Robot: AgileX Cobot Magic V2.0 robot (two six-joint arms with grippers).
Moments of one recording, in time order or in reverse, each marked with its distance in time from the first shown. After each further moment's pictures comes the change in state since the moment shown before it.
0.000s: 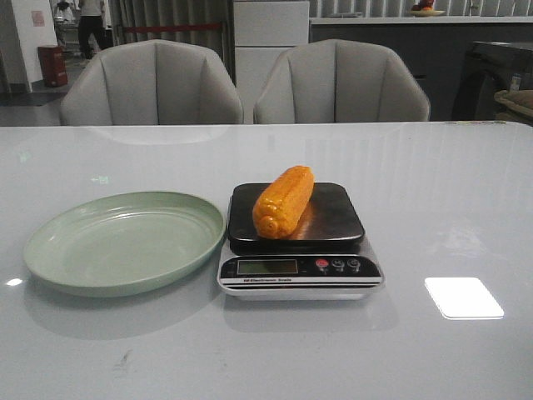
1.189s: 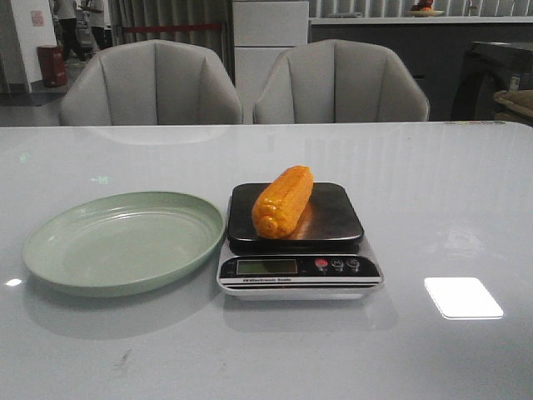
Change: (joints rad) left arm 0.000 0.000 0.000 0.000 0.000 0.000; right arm 0.171 0.569 -0.412 0.050 0.435 0.002
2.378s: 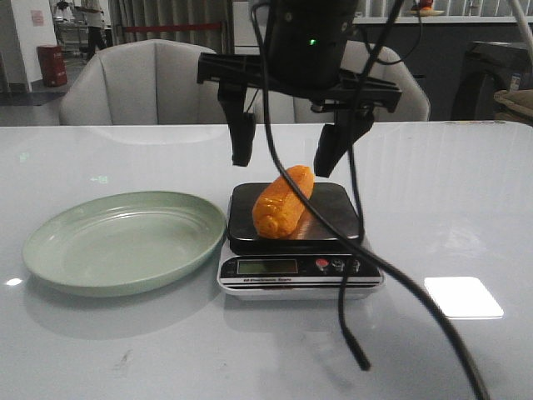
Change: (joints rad) left arm 0.000 0.000 0.000 0.000 0.000 0.000; right arm 0.301 1.345 -1.152 -0.037 0.536 0.571
